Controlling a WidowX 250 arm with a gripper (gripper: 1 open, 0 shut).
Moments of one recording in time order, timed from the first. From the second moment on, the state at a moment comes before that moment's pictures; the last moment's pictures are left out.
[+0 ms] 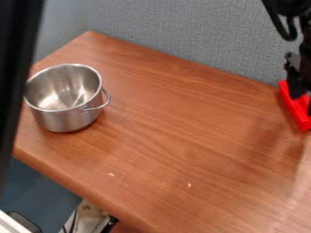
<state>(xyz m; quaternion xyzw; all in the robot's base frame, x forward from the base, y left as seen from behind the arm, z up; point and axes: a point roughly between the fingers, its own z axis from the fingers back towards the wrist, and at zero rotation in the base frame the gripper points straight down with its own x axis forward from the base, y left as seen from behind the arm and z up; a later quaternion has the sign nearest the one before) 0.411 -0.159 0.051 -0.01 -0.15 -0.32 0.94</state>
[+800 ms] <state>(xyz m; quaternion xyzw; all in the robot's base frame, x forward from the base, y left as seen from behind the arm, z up) 0.396 -0.165 0.098 -0.03 -0.17 -0.32 0.93</state>
